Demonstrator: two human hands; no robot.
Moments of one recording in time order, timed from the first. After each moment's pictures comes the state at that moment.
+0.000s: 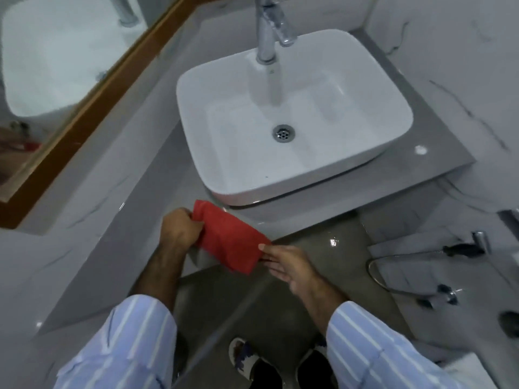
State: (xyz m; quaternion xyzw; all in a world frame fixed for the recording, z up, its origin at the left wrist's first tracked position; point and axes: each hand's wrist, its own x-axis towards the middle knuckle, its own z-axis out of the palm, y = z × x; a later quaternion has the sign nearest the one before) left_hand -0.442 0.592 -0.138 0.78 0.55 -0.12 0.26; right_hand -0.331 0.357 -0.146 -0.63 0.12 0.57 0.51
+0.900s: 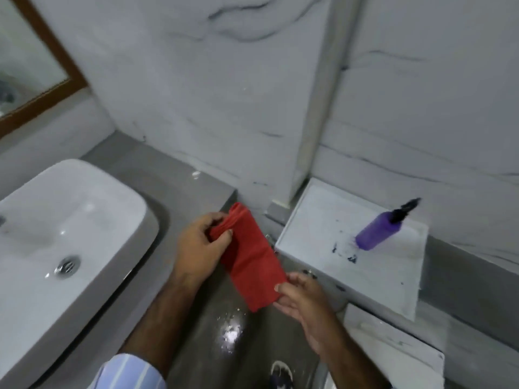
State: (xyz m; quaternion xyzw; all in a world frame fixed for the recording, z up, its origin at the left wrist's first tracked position) left_hand -0.118 0.206 0.024 0.86 0.11 0.01 0.50; right_hand -0.187 -0.010 -0.032 -0.59 0.28 0.24 0.72
